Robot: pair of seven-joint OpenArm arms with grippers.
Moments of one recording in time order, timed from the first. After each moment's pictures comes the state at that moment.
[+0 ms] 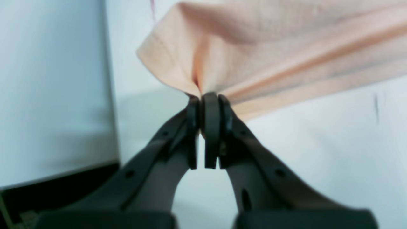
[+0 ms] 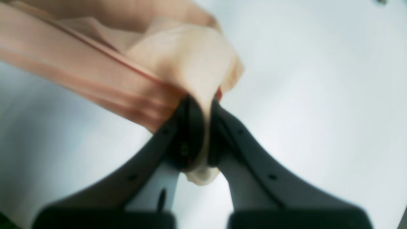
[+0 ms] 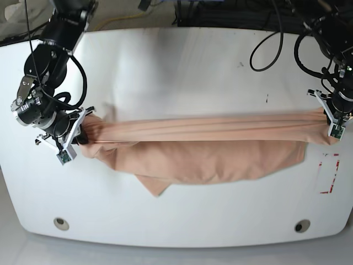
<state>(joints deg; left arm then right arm) 4.6 -16.6 -35.0 114.2 -5.2 -43.5 62.7 7.3 15.2 23.9 104.6 29.9 41.2 -79.7</state>
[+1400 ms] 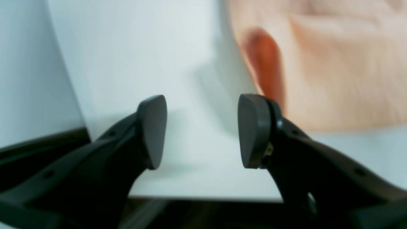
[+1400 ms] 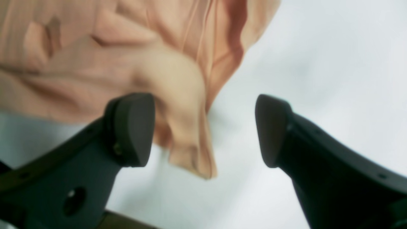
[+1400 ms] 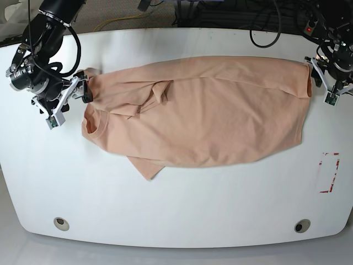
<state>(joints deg) 17.9 -16.8 -36.7 113.3 -3.5 -43.2 55.8 -4.0 14.4 33.5 106.1 39.8 41.0 -84.0</state>
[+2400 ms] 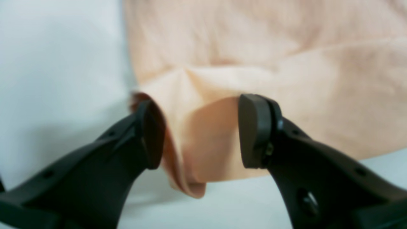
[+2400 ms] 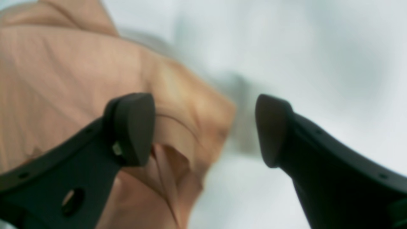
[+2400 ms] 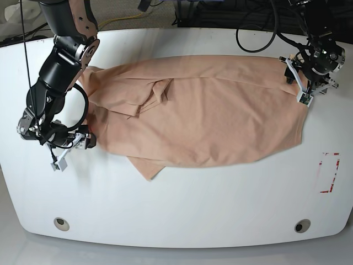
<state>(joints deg) 14.8 -11.4 -29.3 103.9 -3.3 -43.2 55.5 25.9 13.2 33.5 62.9 17.0 40.7 -71.2</state>
